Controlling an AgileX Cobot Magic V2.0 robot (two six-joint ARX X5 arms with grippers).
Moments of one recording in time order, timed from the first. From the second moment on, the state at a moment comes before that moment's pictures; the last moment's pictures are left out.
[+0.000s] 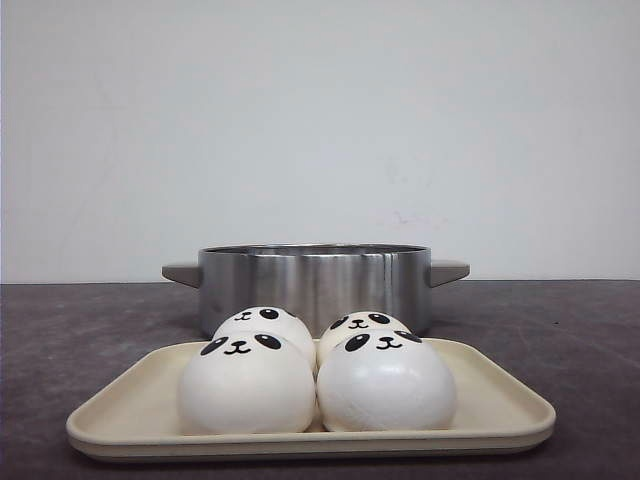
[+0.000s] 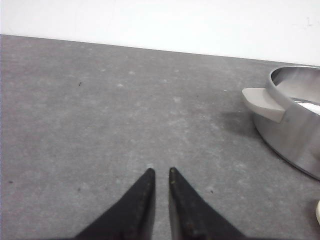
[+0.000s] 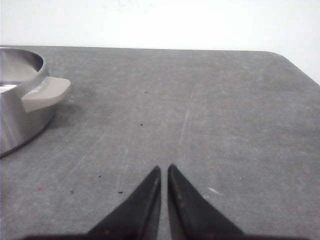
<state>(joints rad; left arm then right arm) -0.02 0.00 0.03 -0.18 0.02 -0.09 0.04 0.01 0.02 -0.17 0.00 0.04</state>
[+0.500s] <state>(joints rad) -0.02 0.00 0.03 -0.18 0.09 -0.22 0.04 0.01 0.01 0.02 -0.10 0.22</state>
